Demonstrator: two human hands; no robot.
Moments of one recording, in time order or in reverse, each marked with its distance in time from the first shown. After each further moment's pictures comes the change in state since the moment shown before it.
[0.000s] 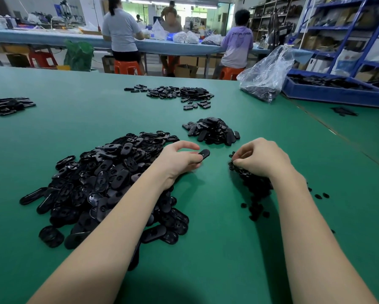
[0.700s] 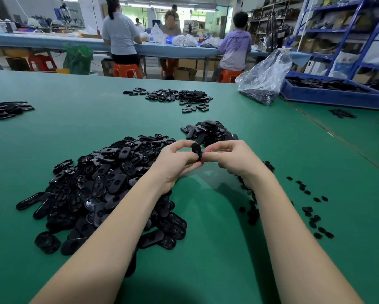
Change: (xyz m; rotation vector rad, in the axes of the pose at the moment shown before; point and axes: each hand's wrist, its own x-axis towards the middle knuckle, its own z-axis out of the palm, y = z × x) left_hand 0.001 0.000 0.001 -0.105 -0.034 0.060; right_hand -0.006 -0.036 0.024 0.728 -0.121 -0.123
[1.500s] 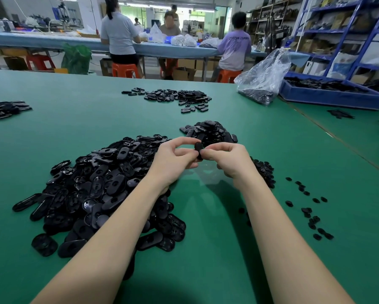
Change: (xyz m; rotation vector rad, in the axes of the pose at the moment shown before) left_hand 0.000 -0.003 -0.005 0.220 -0.017 0.224; right_hand 0.000 -0.001 0.017 0.174 0.181 0.129
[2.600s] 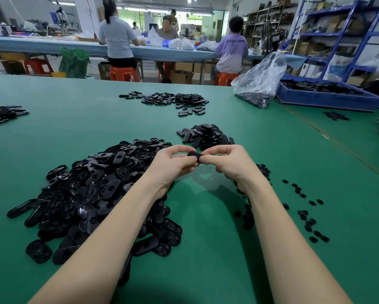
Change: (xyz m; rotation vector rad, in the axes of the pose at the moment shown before) left_hand 0.001 0.003 0.003 -0.143 -0.007 -0.155; right_hand 0.011 0.007 -0.015 -0.068 -0.115 -0.111
